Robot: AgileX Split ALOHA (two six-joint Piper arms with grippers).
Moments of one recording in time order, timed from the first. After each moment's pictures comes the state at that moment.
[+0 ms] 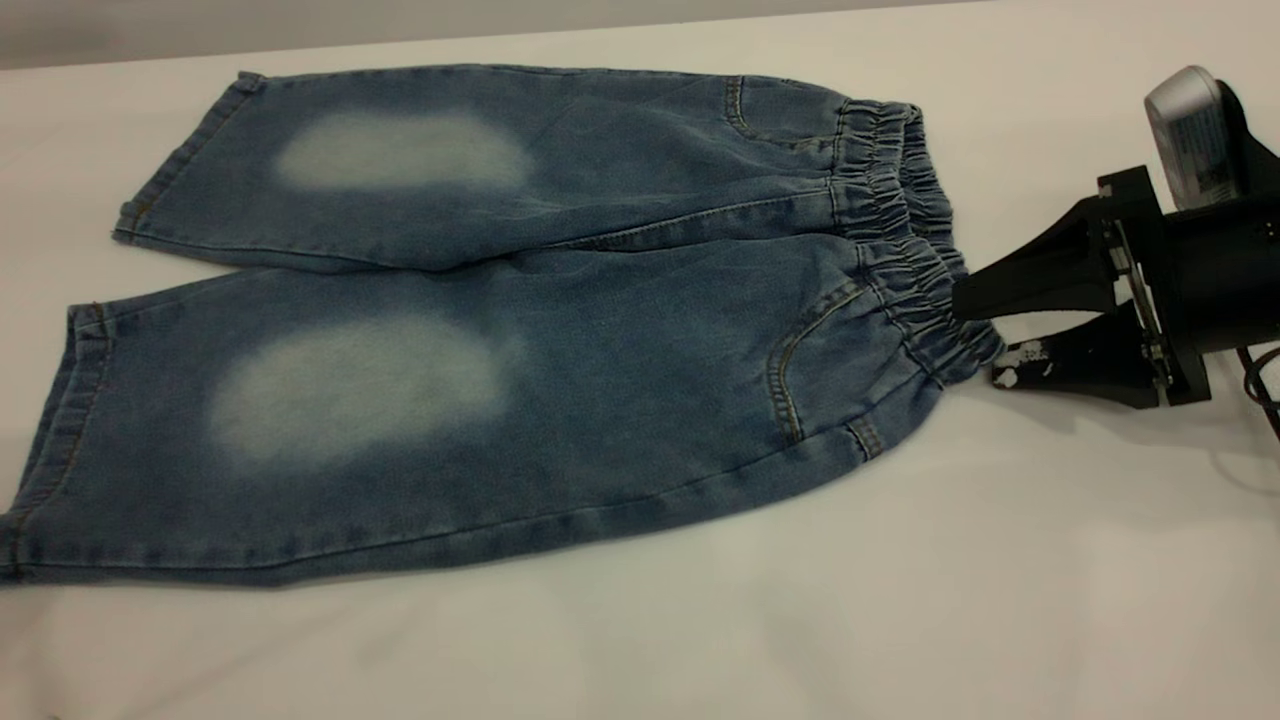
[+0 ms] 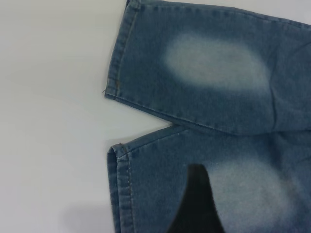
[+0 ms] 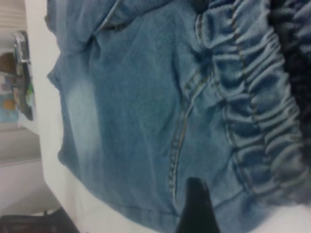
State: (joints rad) left arm 0.01 1.03 -0.83 -0.16 0.68 0.04; right arm -0.16 2.35 -0.80 1.65 1.05 -1.57
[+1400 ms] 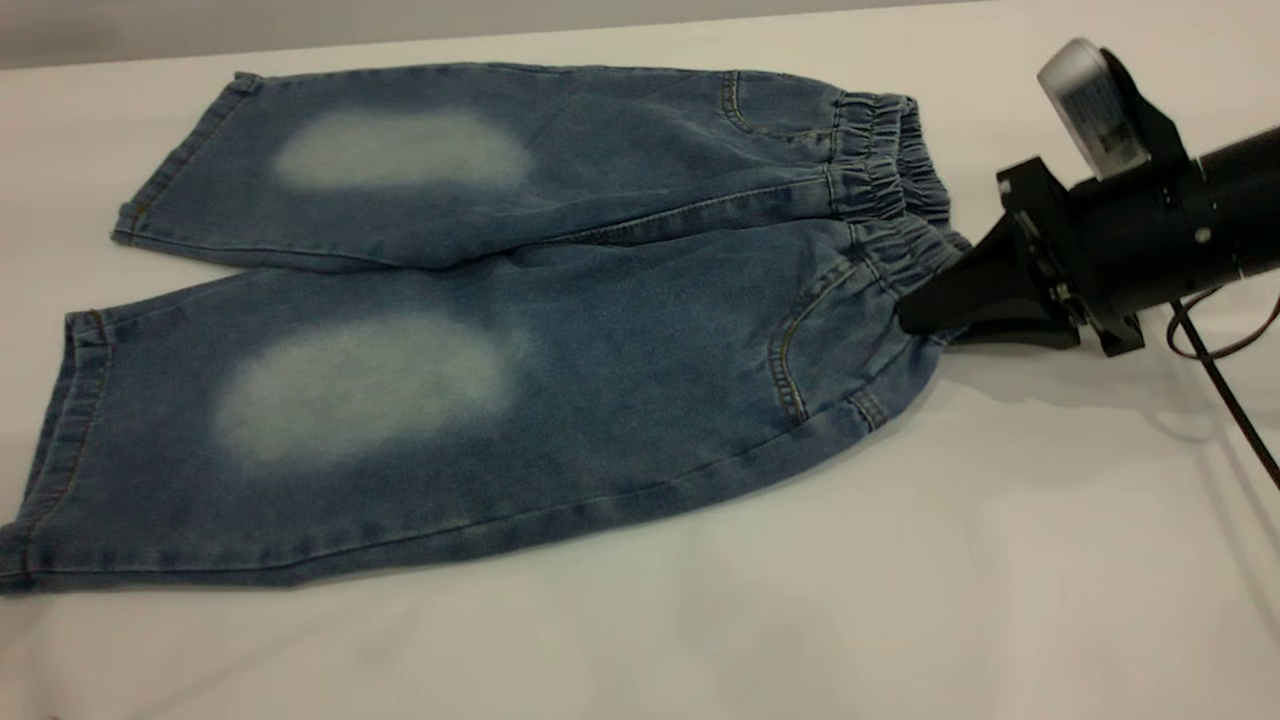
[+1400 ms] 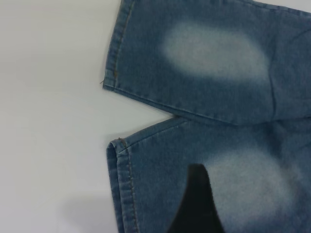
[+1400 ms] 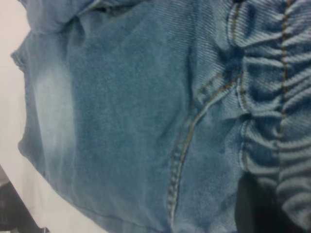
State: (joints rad) left arm 0.01 1.03 -0.83 -0.16 0.70 0.04; right arm -0.03 2.33 -0.92 1.59 0.94 -1.49
